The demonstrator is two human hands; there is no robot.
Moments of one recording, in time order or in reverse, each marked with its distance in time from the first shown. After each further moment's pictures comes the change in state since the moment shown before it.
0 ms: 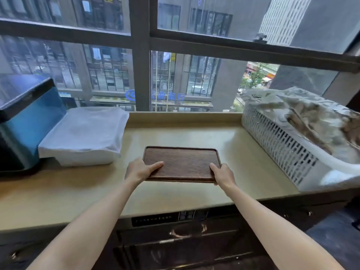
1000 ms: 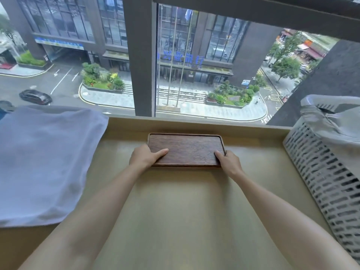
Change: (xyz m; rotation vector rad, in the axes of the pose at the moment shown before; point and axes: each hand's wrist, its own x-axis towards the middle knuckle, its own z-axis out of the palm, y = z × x) left_hand 0.263 0.052 0.066 0.100 -0.040 -0.185; right_hand 0.299 -0.063 0.059 -0.177 -0.176 -0.019
